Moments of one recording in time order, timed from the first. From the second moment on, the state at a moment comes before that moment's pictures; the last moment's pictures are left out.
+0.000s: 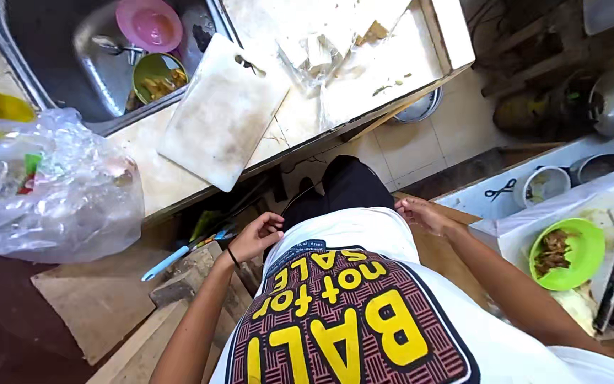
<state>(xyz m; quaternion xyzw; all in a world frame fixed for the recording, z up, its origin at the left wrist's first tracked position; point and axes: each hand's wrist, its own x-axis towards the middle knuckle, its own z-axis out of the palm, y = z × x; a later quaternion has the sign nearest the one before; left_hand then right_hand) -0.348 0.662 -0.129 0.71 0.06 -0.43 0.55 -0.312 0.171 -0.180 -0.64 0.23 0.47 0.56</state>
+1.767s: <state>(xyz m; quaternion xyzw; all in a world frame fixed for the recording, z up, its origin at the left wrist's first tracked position) -0.016 0.897 0.003 0.74 0.39 0.21 0.51 0.047 0.442 0.141 -0.57 -0.47 -0.32 0.59</state>
